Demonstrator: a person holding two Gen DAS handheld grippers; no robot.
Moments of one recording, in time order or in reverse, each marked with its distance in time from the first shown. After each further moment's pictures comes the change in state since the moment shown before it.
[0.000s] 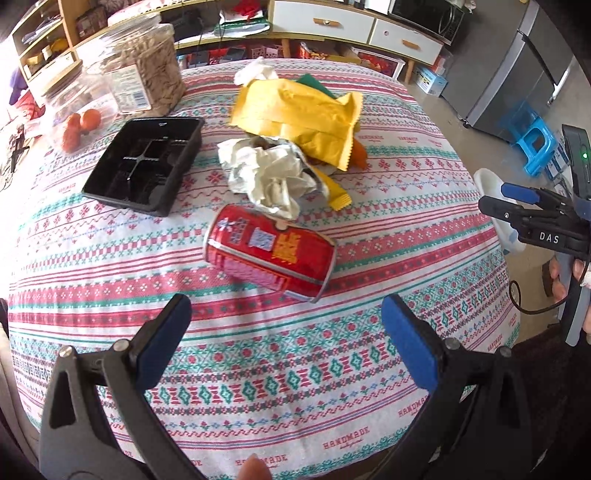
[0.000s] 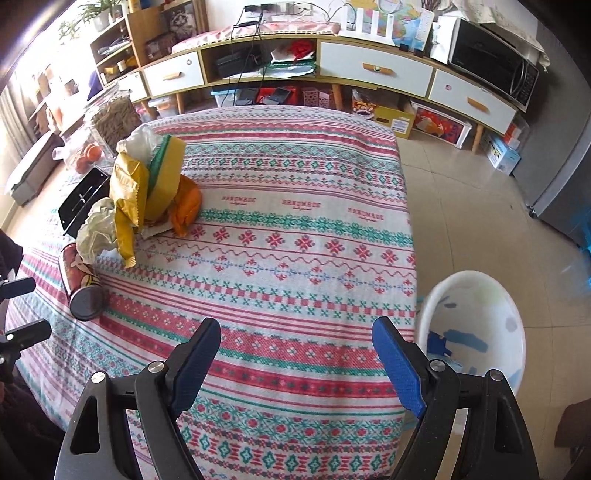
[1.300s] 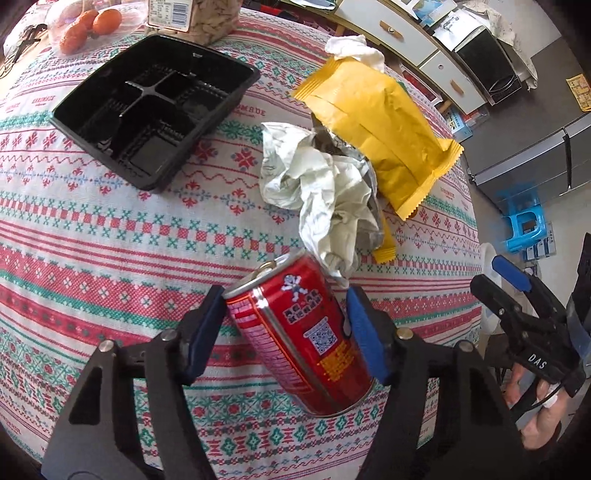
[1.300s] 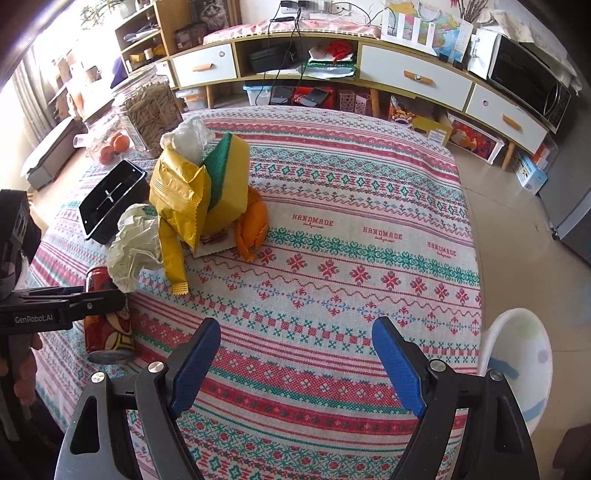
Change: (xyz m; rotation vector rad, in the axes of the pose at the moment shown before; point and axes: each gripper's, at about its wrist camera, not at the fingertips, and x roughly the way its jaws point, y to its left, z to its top) left arm 0.048 0.044 0.023 -0.325 0.099 -0.171; right arm 0.016 0.060 0.028 -0.062 0.000 0.062
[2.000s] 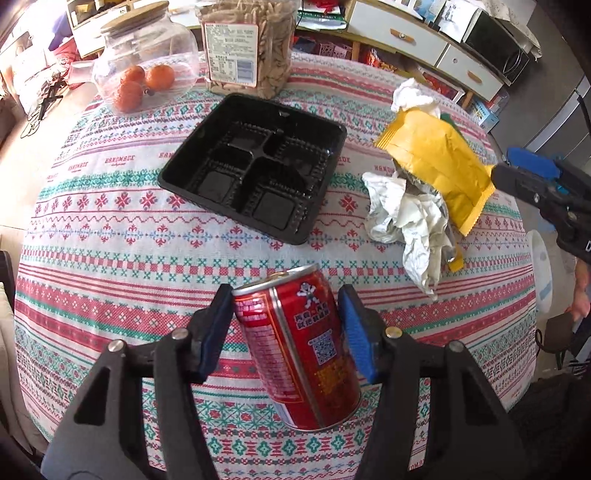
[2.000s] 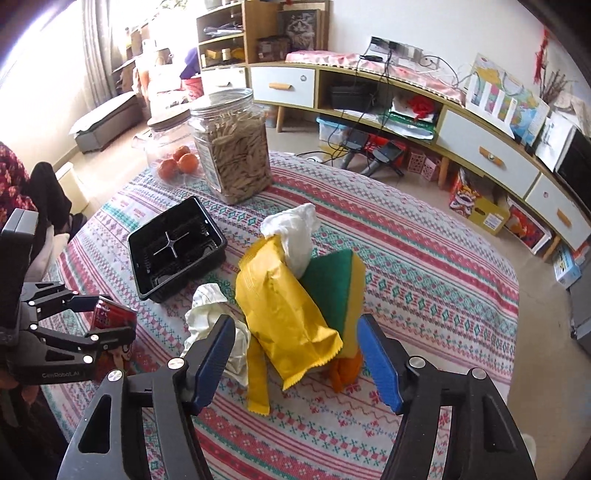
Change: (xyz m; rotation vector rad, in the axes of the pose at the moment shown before) left arm -0.031 0.041 0.020 0.140 -0.062 0.226; right arm 0.011 0.094 0.089 -0.271 -0.104 0.095
